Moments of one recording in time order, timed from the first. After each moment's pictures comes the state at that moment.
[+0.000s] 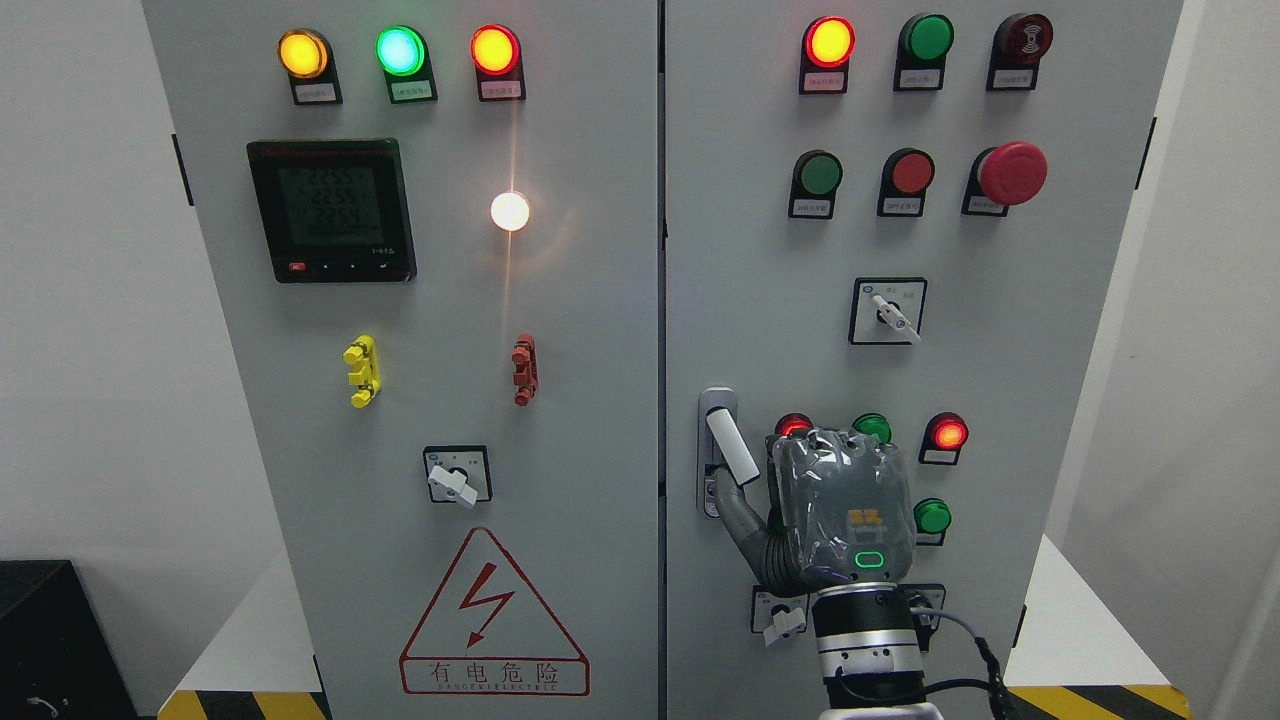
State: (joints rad) left arm 0.00 -0.11 -0.13 0.00 0.16 -0.11 0.00; right arm -0.46 0.13 0.26 -1.78 1.49 0.23 -0.05
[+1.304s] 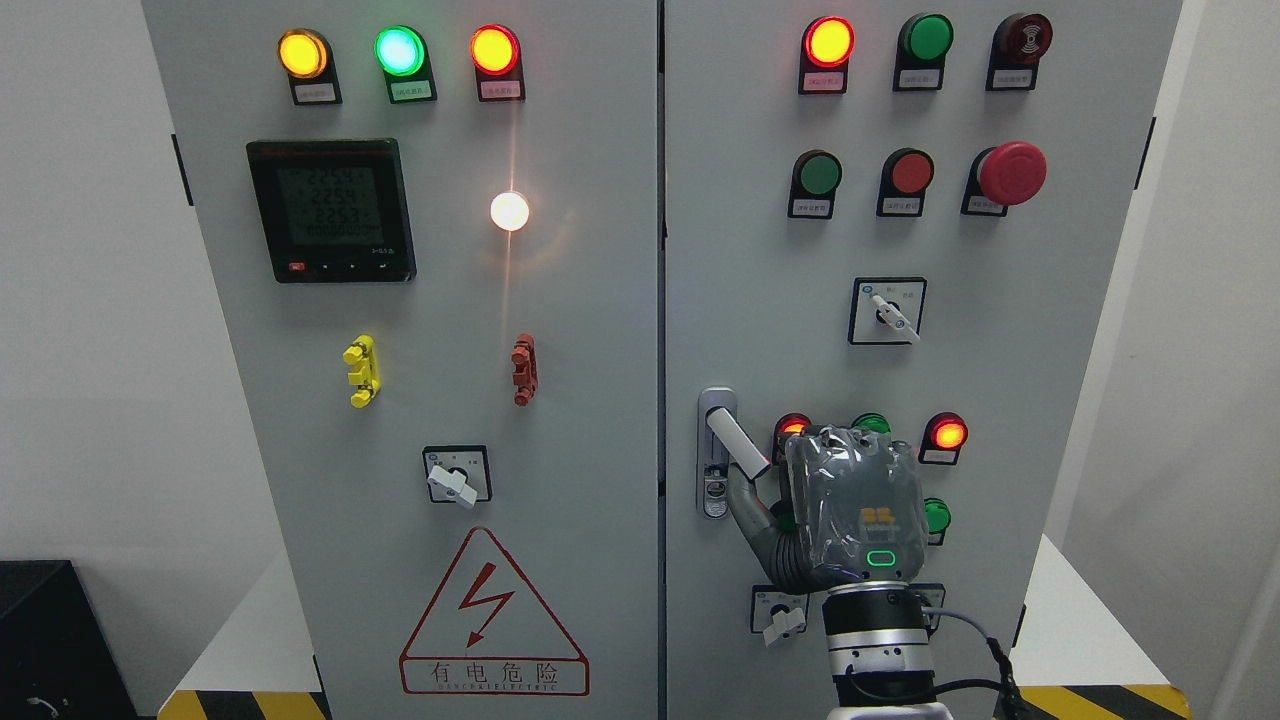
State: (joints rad) left arm 0.00 -0.11 -0.13 0.00 0.16 -0.11 0.00; right arm -0.46 0.13 0.24 -1.79 1.49 0.23 -0.05
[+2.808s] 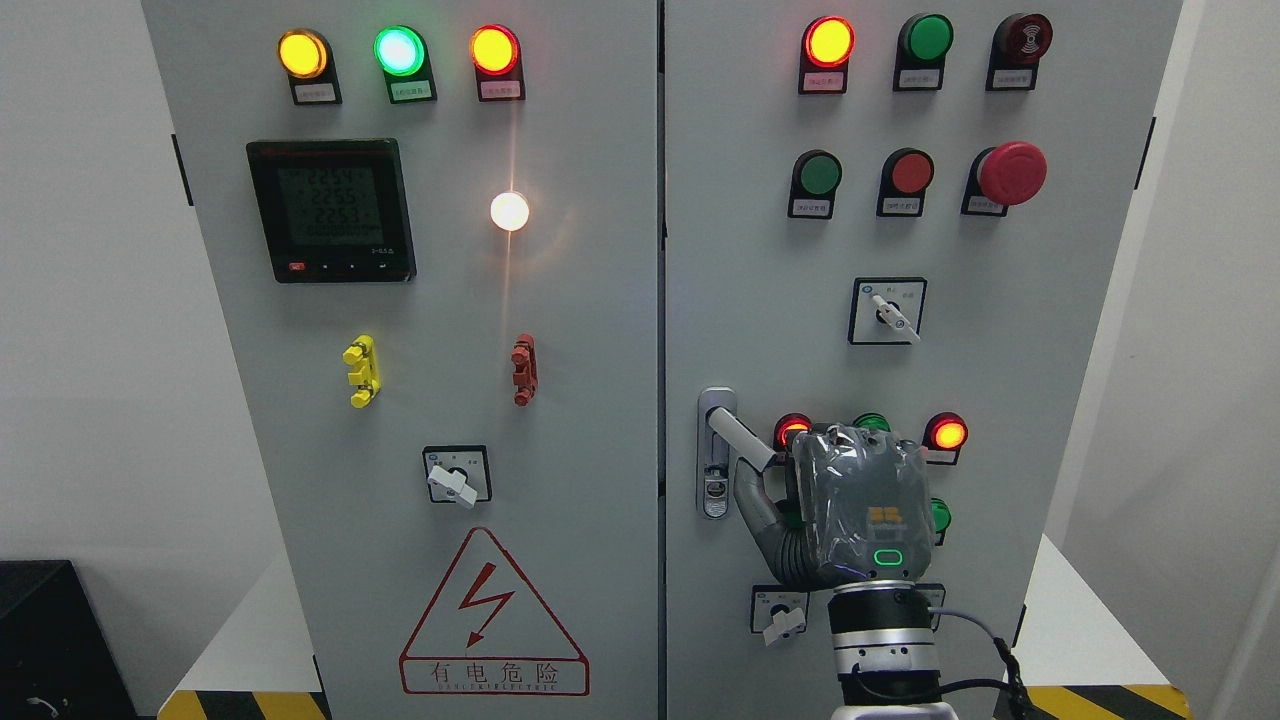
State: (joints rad) left arm 0.00 -0.11 -0.13 0.00 0.16 -0.11 0.00; right arm -0.46 0.13 0.24 -1.79 1.48 0.23 -0.05
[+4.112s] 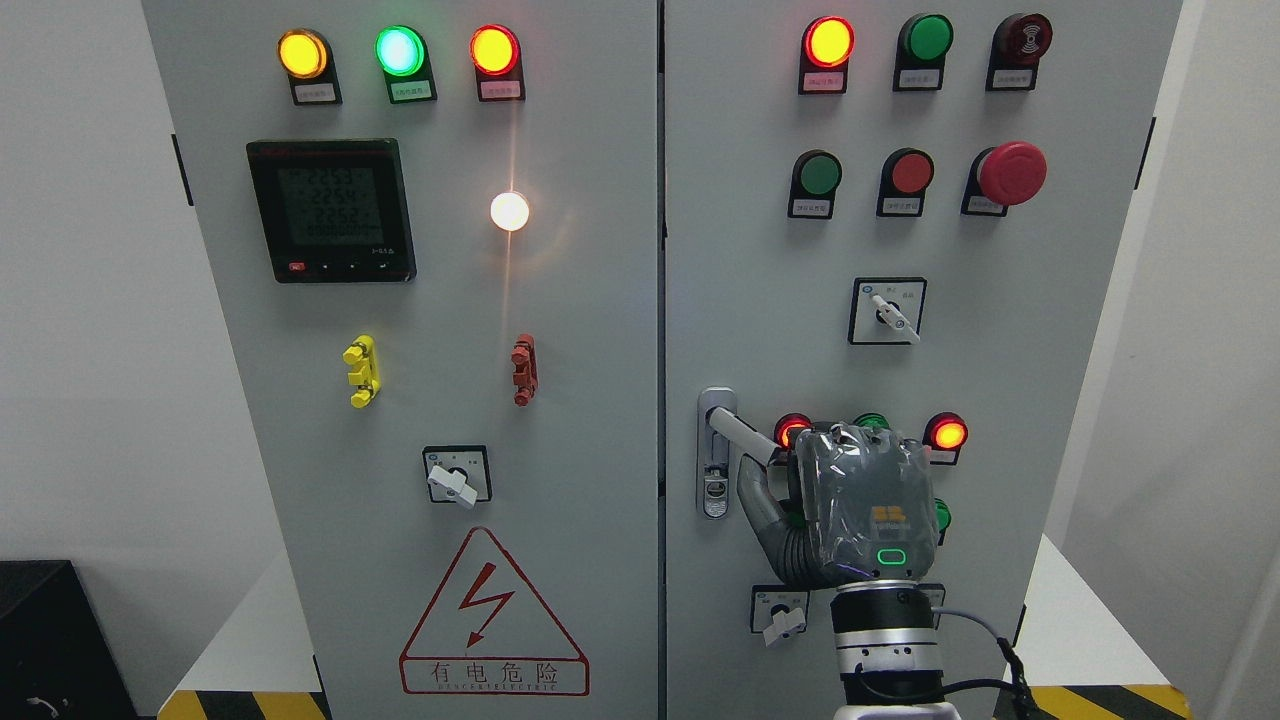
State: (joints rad) left arm 0.00 -0.11 -0.13 0.00 0.16 -0.11 0.00; right arm -0.46 0.13 0.23 -1.80 1.48 0.23 -0.05
